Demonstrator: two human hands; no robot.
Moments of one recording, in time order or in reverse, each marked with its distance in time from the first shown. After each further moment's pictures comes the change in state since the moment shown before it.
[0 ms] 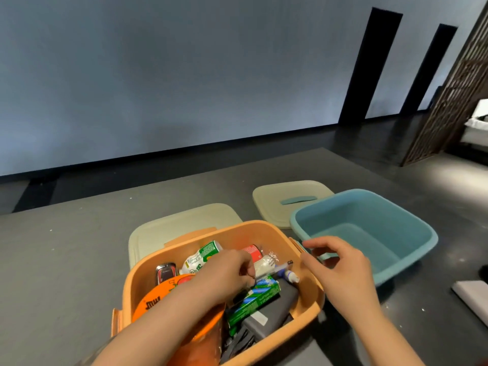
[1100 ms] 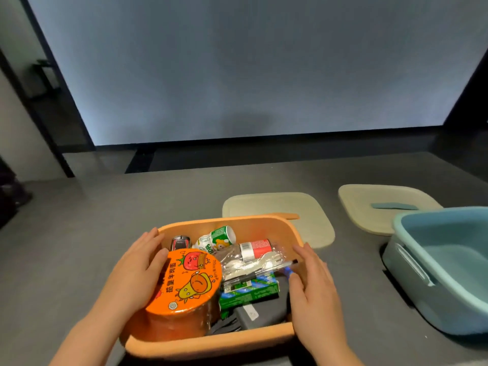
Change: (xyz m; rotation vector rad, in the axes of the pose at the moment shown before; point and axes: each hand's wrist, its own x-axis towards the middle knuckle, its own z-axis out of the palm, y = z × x) left_hand -0.208 -0.169 -0.068 -0.005 0.605 -0.576; right_hand -0.088 -0.081 0.141 0.008 -0.355 -0.028
